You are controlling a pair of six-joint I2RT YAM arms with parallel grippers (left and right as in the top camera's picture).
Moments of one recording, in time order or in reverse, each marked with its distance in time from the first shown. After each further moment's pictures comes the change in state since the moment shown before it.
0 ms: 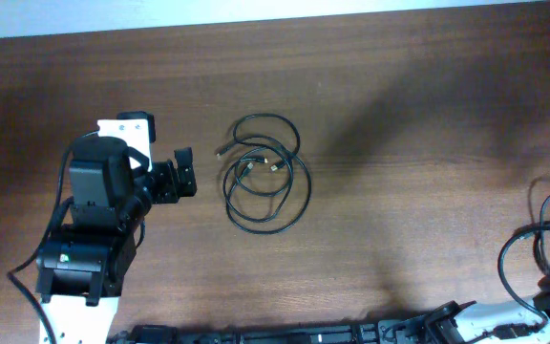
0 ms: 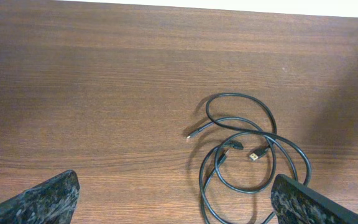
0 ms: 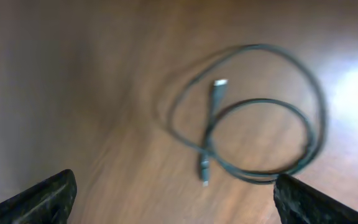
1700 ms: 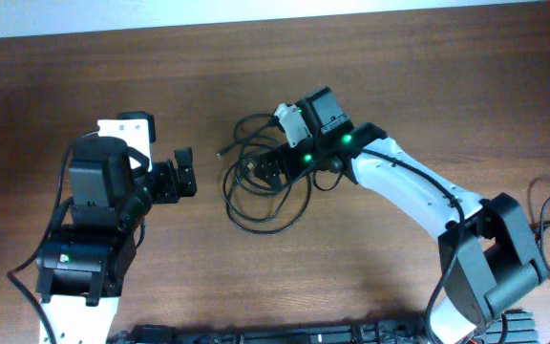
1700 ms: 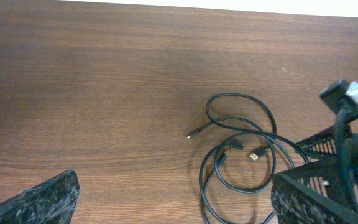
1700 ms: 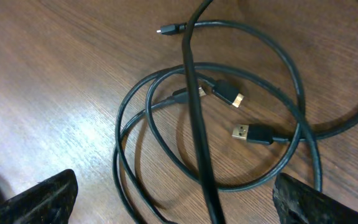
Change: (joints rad) left arm 0.000 0.000 0.000 0.000 0.000 0.000; right arm 1.629 0.014 -0.610 0.858 -0.156 0.040
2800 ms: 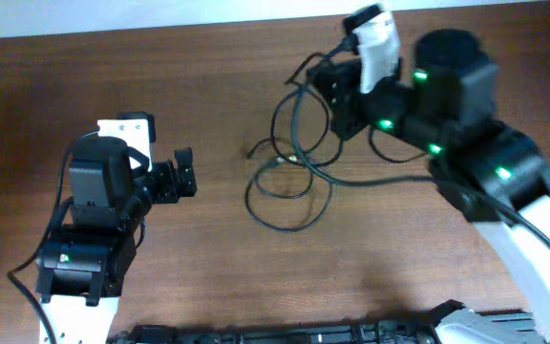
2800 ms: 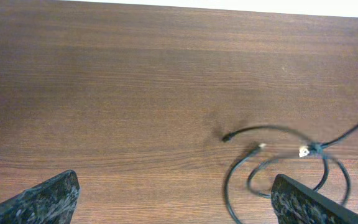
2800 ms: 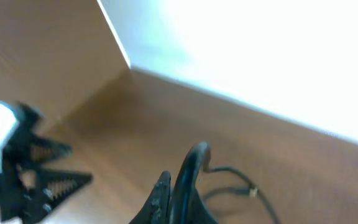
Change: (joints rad) left arm 0.000 0.000 0.000 0.000 0.000 0.000; right arm -0.073 -0.487 0.393 -0.164 0.111 -0.010
